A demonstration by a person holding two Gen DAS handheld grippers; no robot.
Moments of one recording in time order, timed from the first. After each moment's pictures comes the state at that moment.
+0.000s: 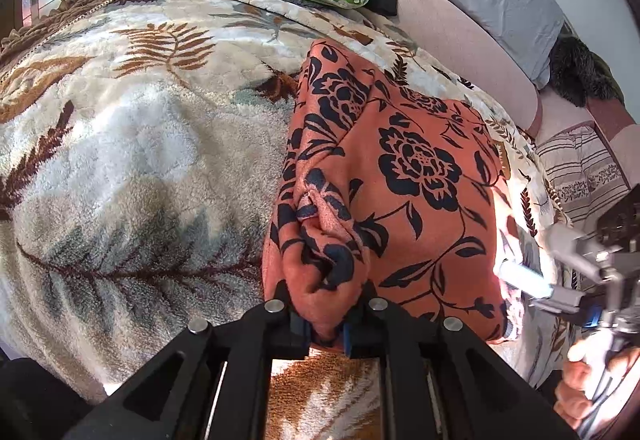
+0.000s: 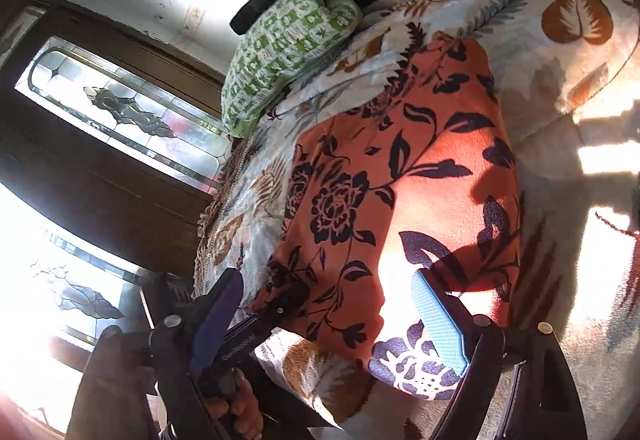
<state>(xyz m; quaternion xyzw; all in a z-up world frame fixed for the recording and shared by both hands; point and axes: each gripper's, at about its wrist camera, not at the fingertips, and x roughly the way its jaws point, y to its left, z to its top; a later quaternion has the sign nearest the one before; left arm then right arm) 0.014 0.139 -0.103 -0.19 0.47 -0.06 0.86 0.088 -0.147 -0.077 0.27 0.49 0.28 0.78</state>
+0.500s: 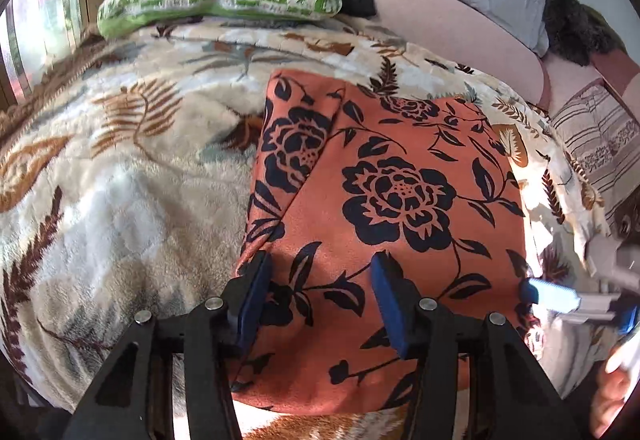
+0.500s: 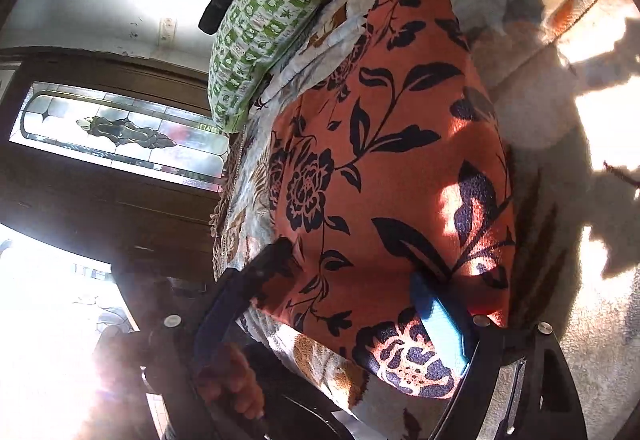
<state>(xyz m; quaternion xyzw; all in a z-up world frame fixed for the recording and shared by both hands) 0.042 0.095 -0.091 -0.07 0.44 -0.05 0.89 0.101 -0.167 -0.097 0.34 0.51 0.30 0.73</state>
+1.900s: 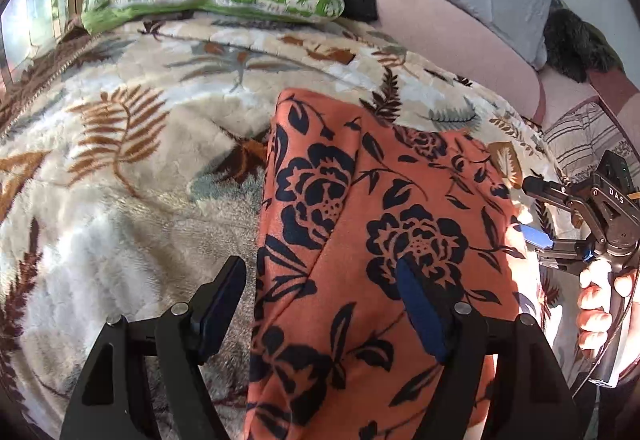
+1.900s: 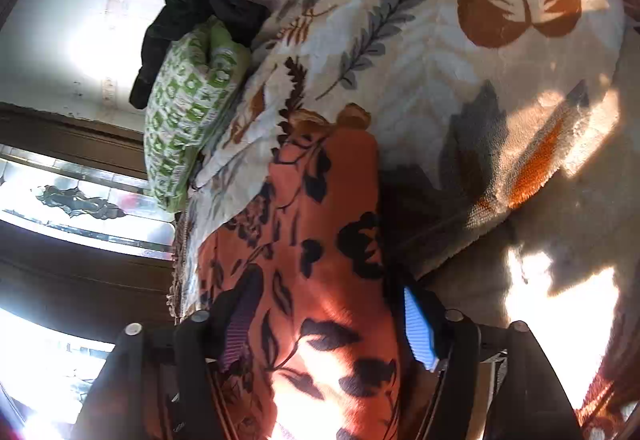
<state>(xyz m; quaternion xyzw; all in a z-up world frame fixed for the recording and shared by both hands) 0.075 0.121 -0.084 -0.11 0.45 -0.08 0.88 0.201 -0.215 -0.110 0.36 0.50 0.19 0.77</state>
